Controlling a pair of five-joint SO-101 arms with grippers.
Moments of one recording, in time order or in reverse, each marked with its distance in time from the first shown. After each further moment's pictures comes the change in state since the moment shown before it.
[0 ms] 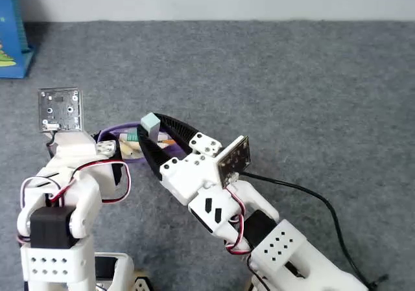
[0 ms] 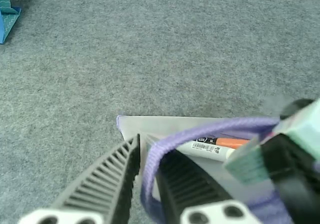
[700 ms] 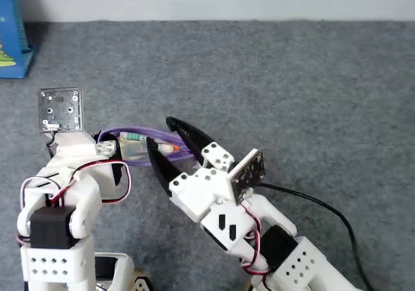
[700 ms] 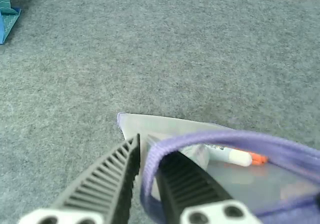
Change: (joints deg) left arm 0.1 0.0 0.0 0.0 0.0; right arm -2.5 -16.1 0.0 18.7 0.4
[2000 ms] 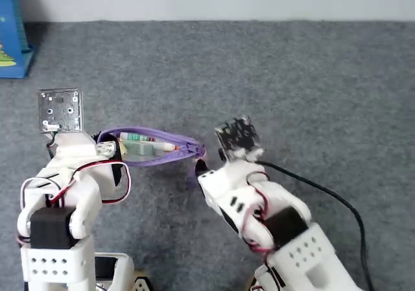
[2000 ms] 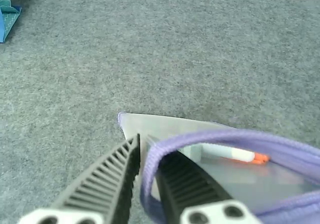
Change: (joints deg) left arm -0.1 0.0 0.6 0.0 0.0; right arm 13.3 10.1 -11.0 41.9 0.0
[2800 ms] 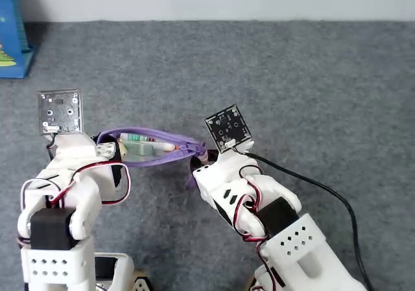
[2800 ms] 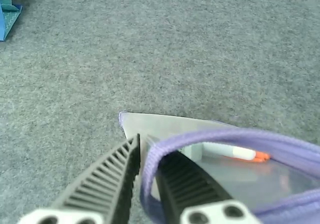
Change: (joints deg) left arm 0.0 -0.4 0.9 0.0 0.0; right arm -0.4 3.7 0.2 -3.5 0.0
